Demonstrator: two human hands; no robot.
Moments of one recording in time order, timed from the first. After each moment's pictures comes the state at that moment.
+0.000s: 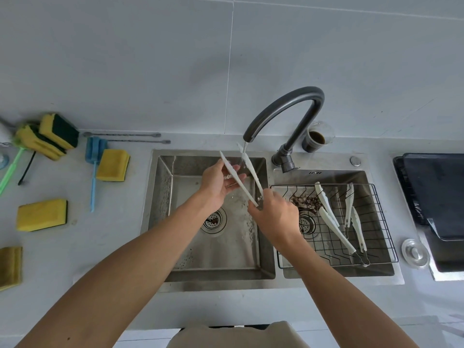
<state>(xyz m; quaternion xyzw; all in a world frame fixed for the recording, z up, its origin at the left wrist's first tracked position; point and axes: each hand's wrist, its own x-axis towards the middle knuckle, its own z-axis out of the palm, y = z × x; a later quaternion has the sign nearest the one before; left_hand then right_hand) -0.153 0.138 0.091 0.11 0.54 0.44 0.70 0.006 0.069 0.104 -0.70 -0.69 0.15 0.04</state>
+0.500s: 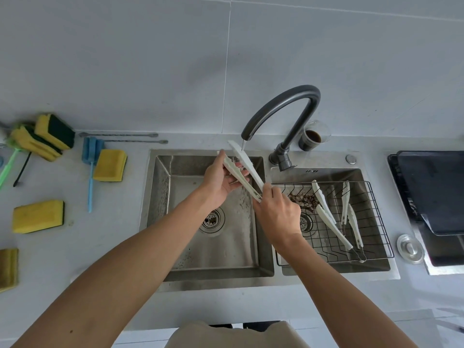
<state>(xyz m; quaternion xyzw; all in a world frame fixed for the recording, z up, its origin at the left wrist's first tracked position) -0.147 0.140 0.098 0.11 0.50 0.43 0.74 0.011 0.062 0.090 -0.66 -0.74 -0.06 0.08</state>
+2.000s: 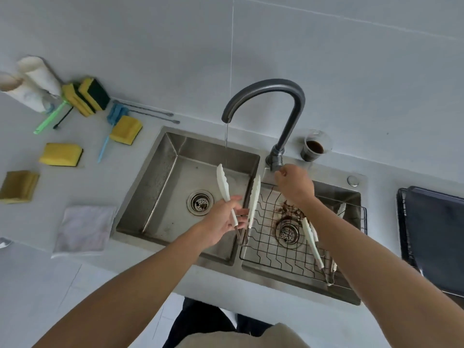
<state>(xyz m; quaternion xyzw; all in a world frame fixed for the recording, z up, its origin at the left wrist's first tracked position) -0.035 0.021 0.077 0.11 0.59 0.38 0.71 0.139 0.156 0.098 -0.65 -0.70 0.29 0.06</state>
